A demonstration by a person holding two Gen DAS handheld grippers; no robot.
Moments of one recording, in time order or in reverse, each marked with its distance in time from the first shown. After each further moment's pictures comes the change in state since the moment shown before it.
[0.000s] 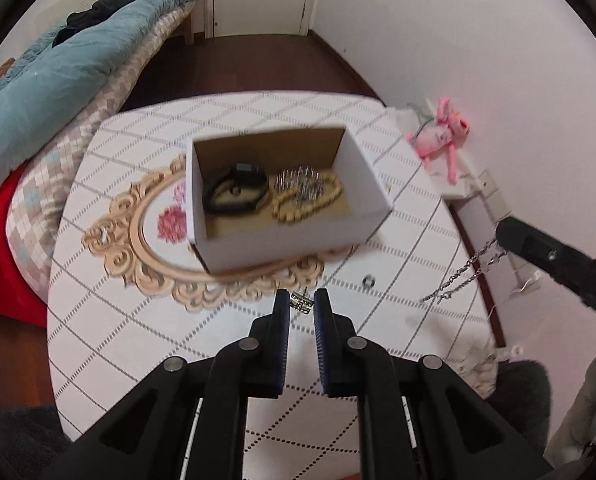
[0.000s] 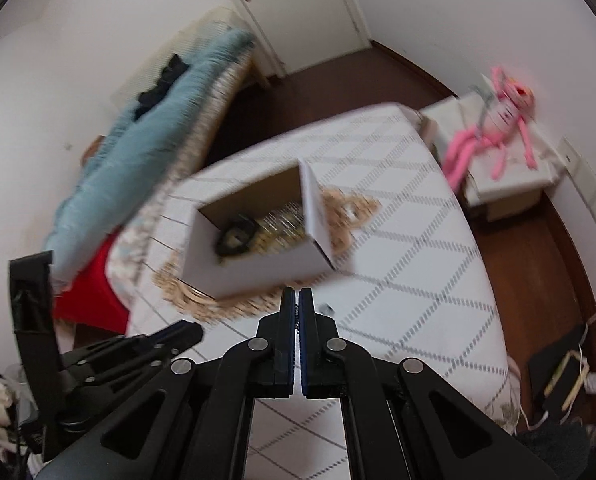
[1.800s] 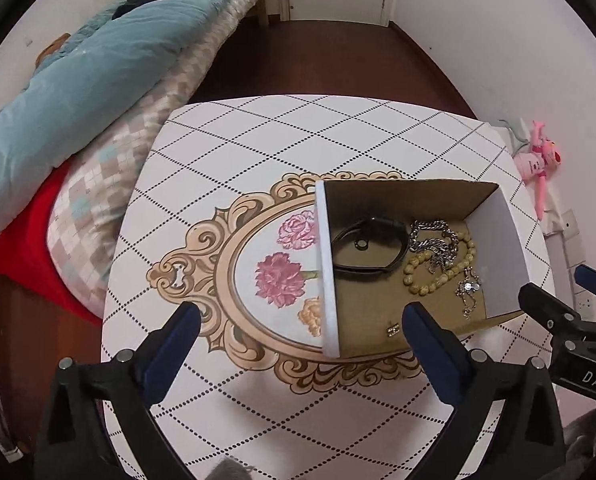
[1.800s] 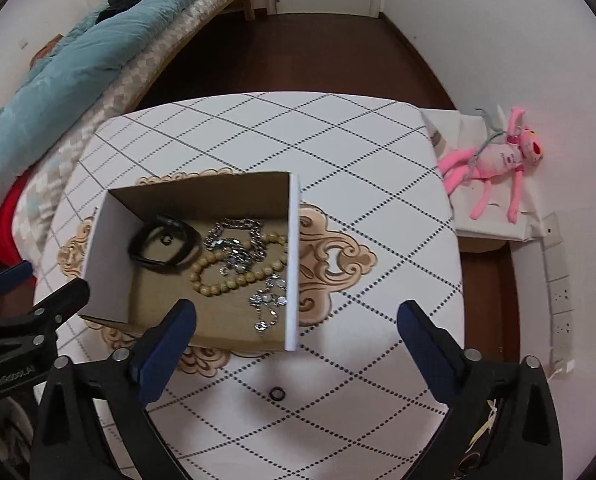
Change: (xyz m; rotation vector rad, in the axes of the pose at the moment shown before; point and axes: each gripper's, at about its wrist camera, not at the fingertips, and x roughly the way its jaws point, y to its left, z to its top) left arm 0.050 0.078 0.055 -0.133 0.053 0.253; right arm 0.136 0.022 0.066 -0.229 0.247 -0.350
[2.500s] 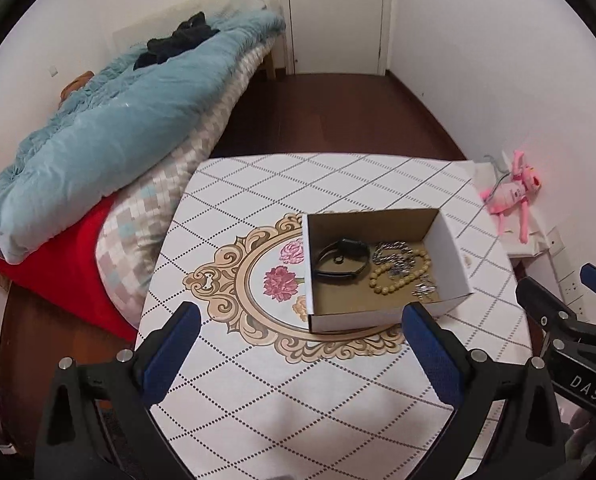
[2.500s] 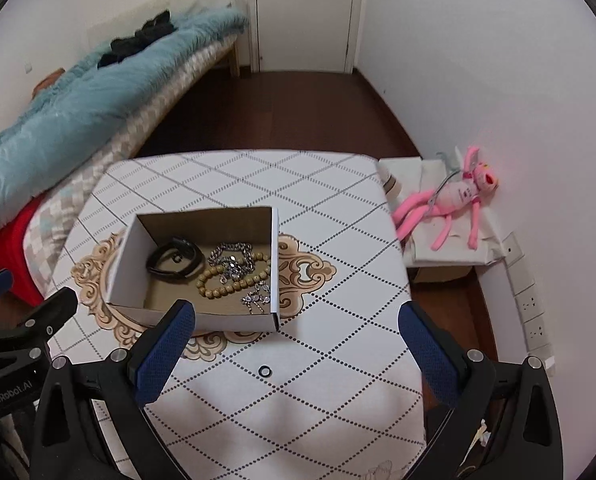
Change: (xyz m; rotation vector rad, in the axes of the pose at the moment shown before) left arm -0.099 -0.019 -0.037 0.007 -0.206 0.029; right arm -0.100 -0.003 -0.045 0.033 -0.244 -0.058
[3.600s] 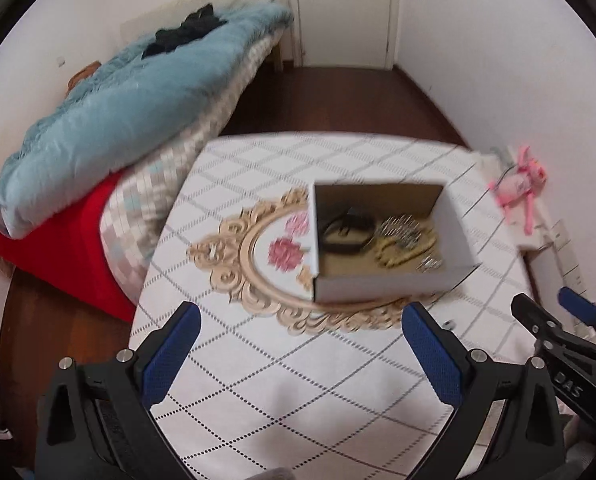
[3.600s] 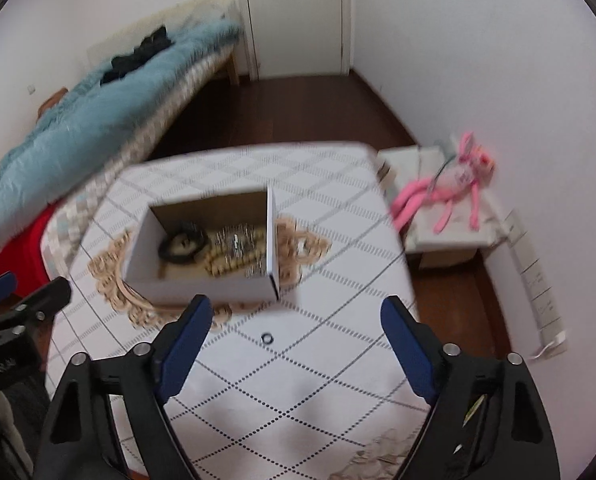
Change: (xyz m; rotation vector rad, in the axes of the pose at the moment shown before) left arm 0.017 0.002 -0.036 -0.022 0.046 0.036; right arm 0.018 -0.016 -0.048 0.053 0.049 0.065
